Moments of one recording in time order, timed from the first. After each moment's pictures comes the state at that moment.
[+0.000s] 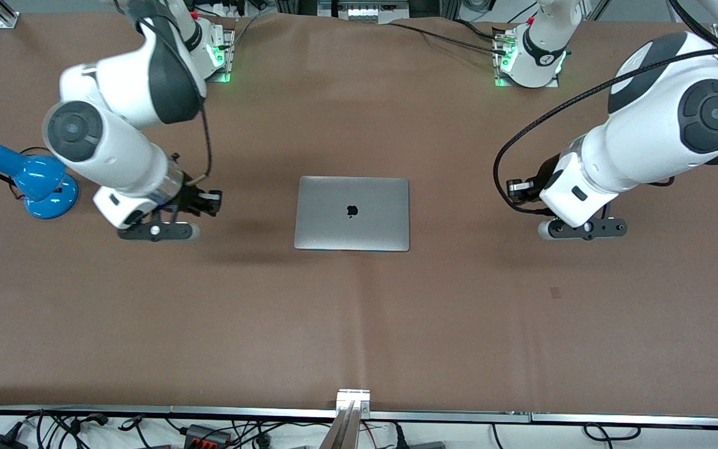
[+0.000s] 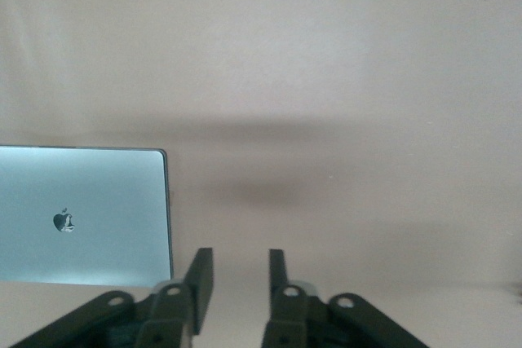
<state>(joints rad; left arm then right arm) 0.43 0.49 -0.96 -1.32 0.15 1.56 -0.57 0.62 0.32 -0.36 -1.54 0.16 1.79 0.24</state>
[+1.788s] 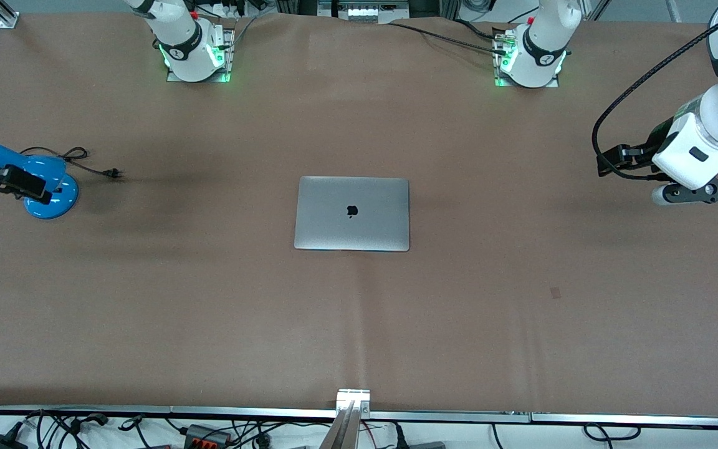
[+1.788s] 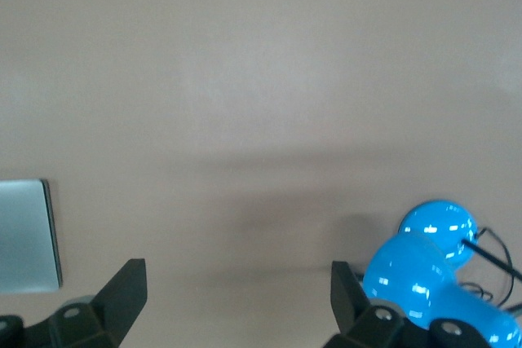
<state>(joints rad) -0.05 0.12 -0.04 -1.54 0.03 1.50 -0.17 0.02 0.14 -0.08 -1.52 0.02 1.66 0.00</state>
